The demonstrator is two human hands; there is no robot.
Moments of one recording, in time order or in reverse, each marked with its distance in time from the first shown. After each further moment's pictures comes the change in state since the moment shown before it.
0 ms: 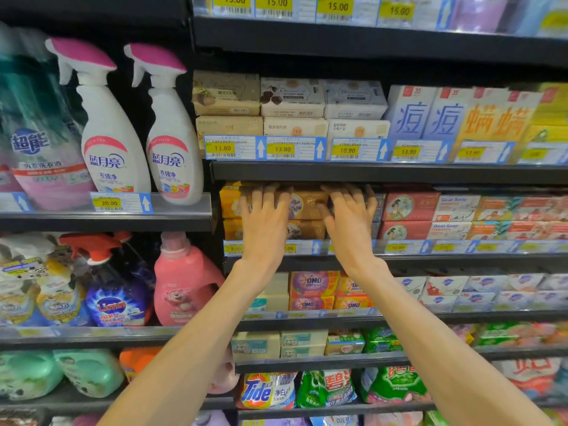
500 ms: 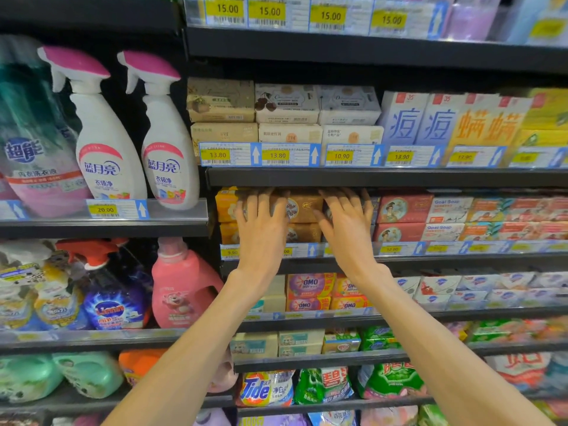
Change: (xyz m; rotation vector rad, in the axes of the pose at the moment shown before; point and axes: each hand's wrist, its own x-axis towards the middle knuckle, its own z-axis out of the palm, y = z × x) left_hand -0.006 0.001 -0.010 -0.084 0.026 0.014; right_hand -0.004 0.007 -0.009 -0.021 -0.033 -0.050
